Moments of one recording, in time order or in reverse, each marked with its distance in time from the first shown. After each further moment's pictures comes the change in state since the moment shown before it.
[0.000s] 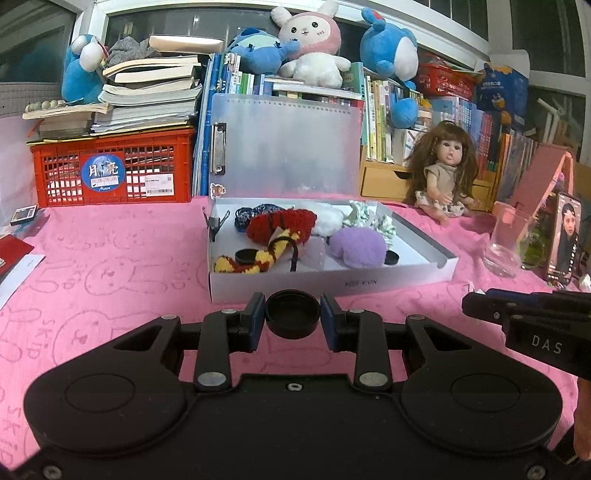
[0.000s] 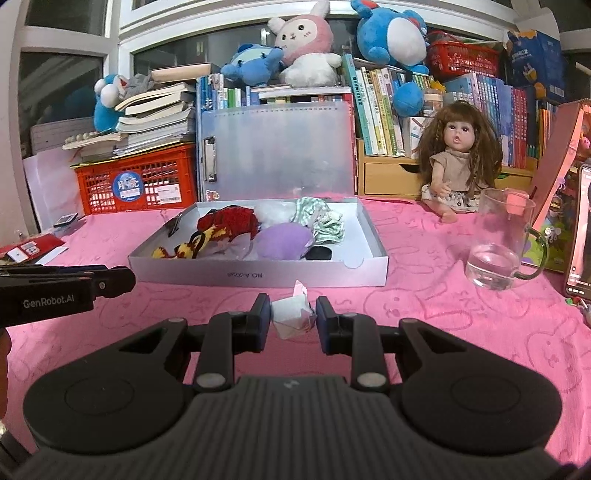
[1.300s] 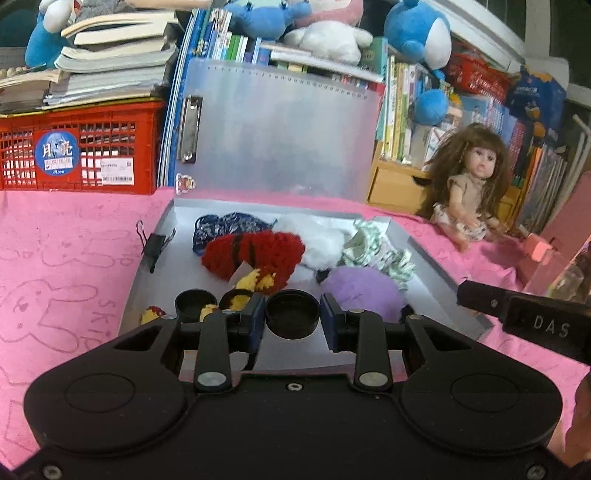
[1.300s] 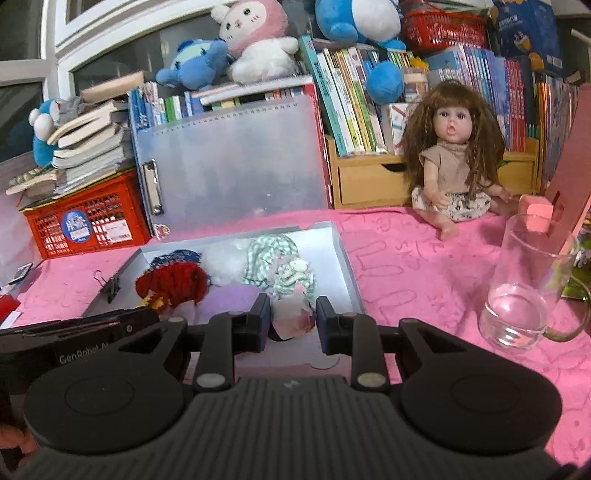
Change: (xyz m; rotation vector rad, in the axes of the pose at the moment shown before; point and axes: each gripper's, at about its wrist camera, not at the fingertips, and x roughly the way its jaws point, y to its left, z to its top) left arm 0.136 -0.019 0.049 -0.091 0.079 -0.006; right arm 0.098 -0.040 0.063 0.116 0.047 -0.051
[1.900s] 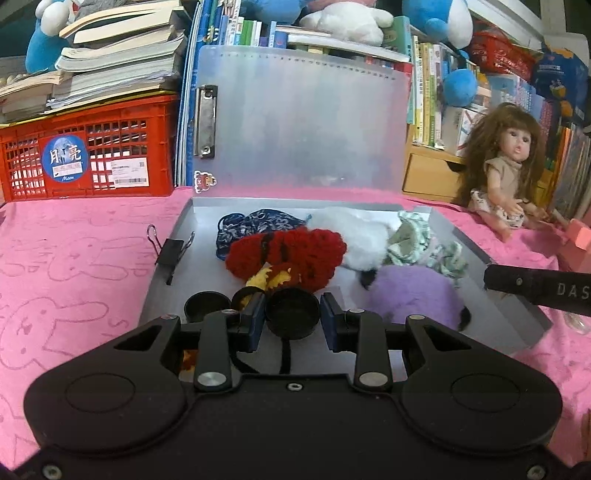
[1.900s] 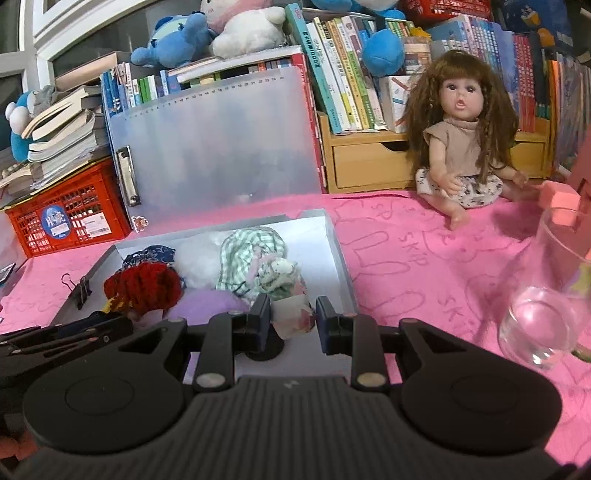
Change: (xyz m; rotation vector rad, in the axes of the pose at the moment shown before) left arm 0.036 0.012 0.003 0.042 0.012 0.089; right arm 0.048 -0.013 0.010 0.018 0.059 0.007
